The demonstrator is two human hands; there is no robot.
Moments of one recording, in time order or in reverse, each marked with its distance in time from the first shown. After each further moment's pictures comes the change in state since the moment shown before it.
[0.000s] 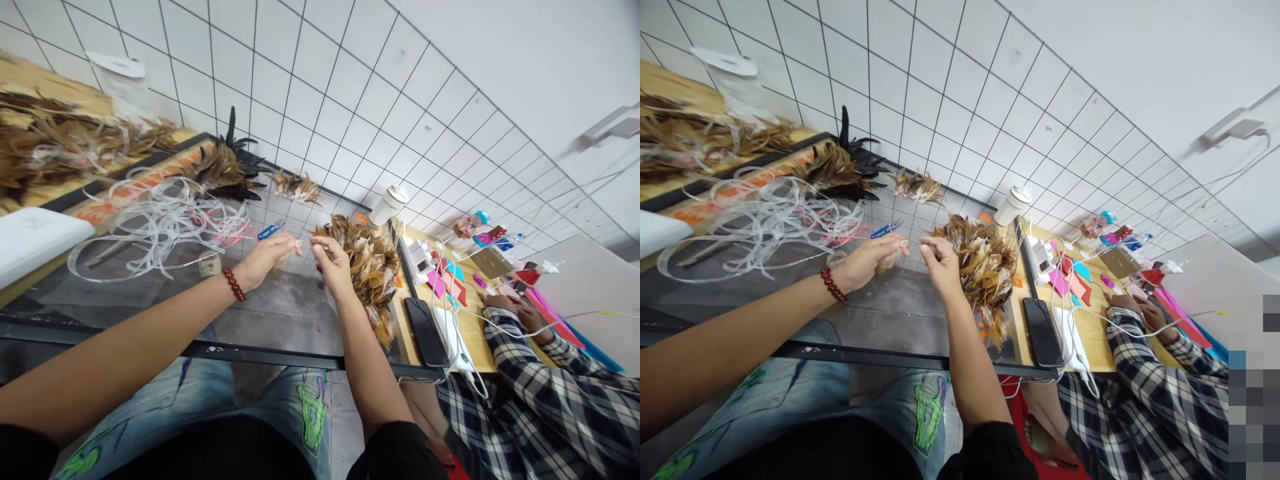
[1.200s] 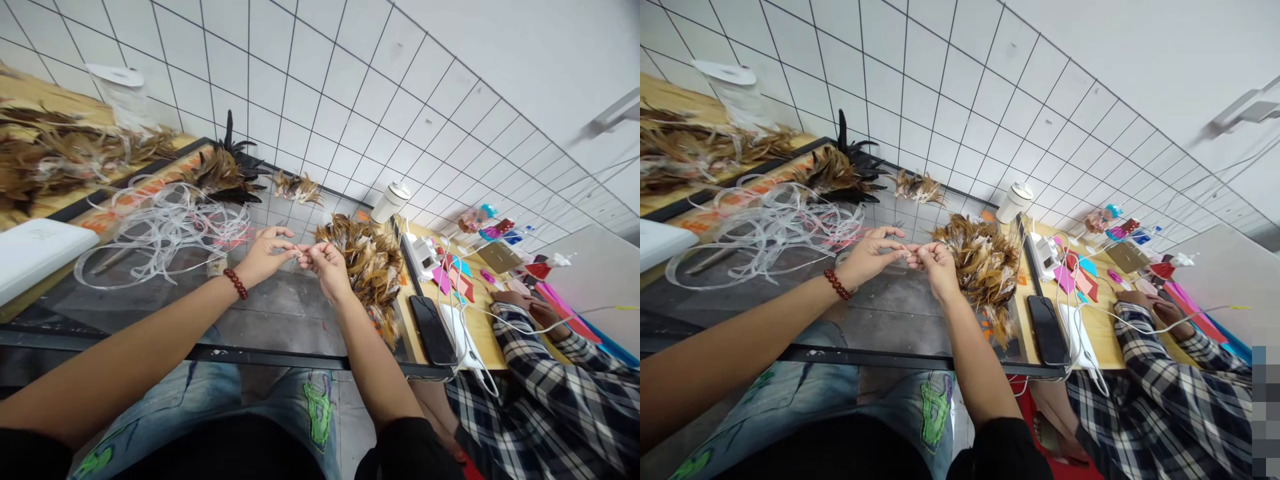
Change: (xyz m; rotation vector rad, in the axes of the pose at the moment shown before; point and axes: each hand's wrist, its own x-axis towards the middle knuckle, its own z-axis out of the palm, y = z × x) left_hand 0.016 -0.021 -0.019 0.637 0.173 0.272; right_hand -0.004 0.004 0.016 0.528 -0.035 0.281
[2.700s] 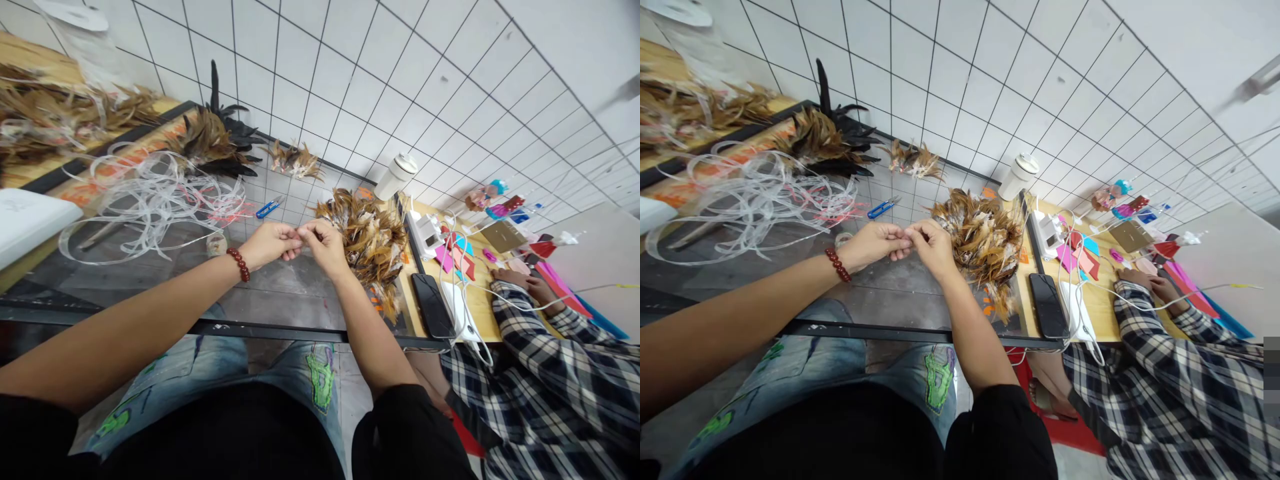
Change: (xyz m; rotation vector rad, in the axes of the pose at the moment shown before) left_hand -0.010 0.023 0.010 -0.481 -0.285 -0.477; right_hand 0.004 0.002 -0.010 -0.749 -0.030 -0.360
